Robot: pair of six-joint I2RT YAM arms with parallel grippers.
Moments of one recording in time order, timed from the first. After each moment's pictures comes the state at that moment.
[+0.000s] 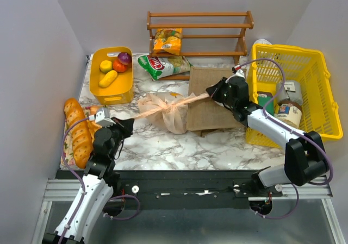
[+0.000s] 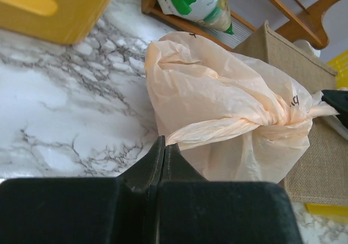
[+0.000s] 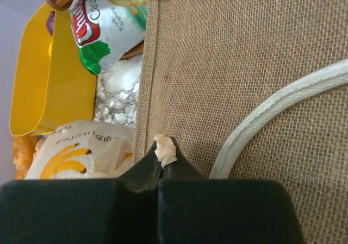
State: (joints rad) left arm -0.23 0.42 0.26 0.00 -0.05 -0.66; right arm 0.41 1.41 0.88 0.19 0.04 0.69
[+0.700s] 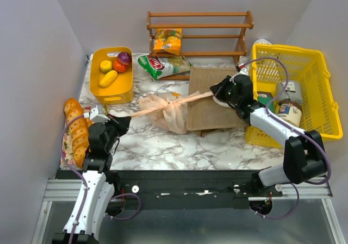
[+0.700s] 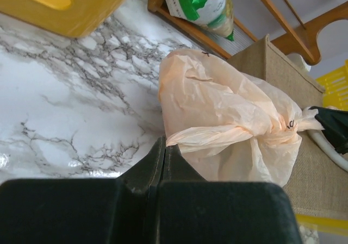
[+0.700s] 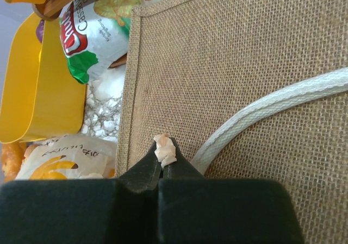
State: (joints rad) left arm -0.07 0.49 0.32 -0.04 0.10 -0.74; right arm 0.34 1.43 0.88 0.19 0.01 0.64
